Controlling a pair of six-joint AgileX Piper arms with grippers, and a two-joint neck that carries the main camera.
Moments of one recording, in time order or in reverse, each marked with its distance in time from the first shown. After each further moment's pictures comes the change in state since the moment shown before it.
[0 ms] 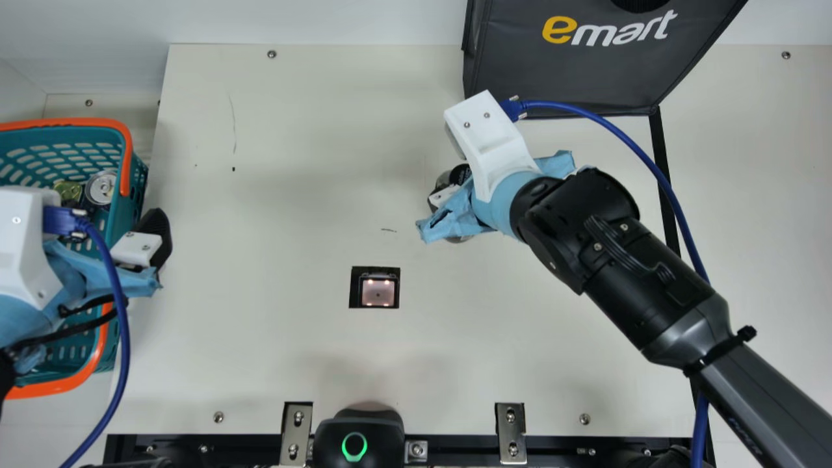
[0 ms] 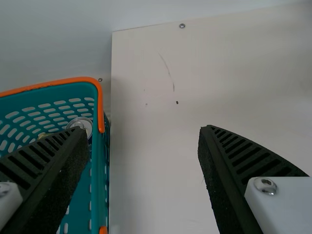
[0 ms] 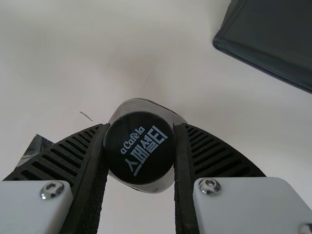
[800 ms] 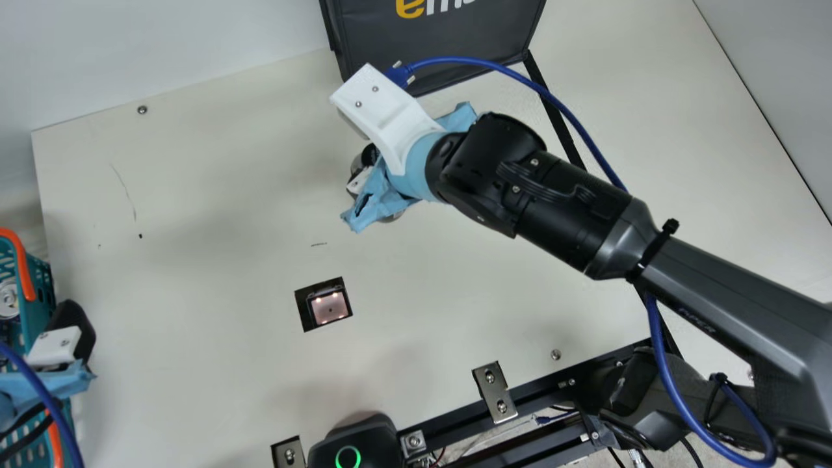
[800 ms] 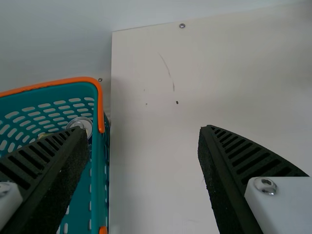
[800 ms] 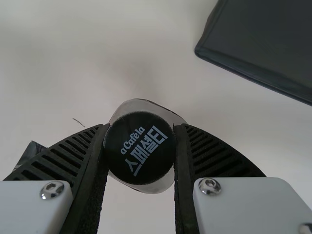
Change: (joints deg) left arm 0.0 0.0 0.0 0.0 0.0 0.0; right arm -1.7 -2.7 -1.1 -1.7 1.8 0.9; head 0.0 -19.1
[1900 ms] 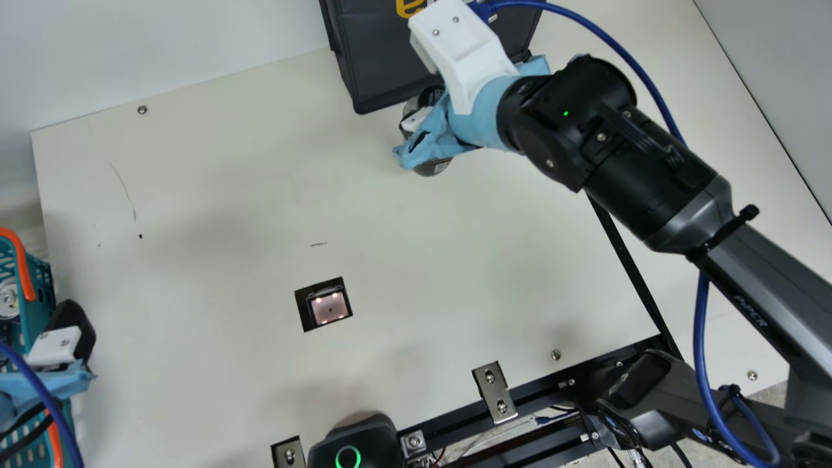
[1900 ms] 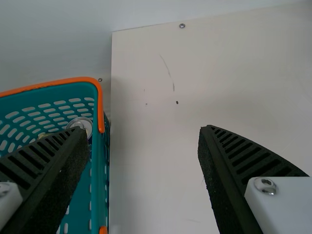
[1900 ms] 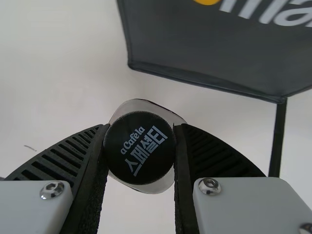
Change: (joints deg) left arm 0.0 0.0 0.0 0.0 0.0 0.0; right arm -13.7 -3.5 -1.7 2.2 1.5 -4.5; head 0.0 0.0
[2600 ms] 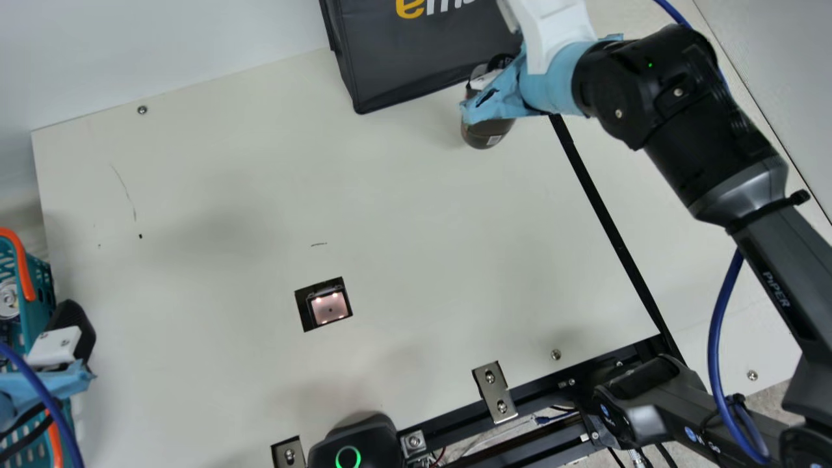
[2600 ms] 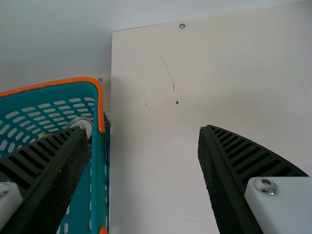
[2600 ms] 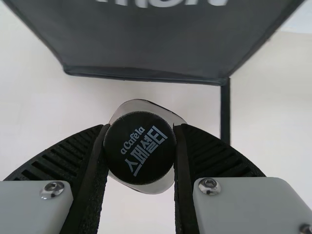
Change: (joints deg) left arm 0.0 0.0 0.0 0.0 0.0 0.0; right arm -15.6 -0.7 1.7 5.6 -1.5 -8.3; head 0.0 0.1
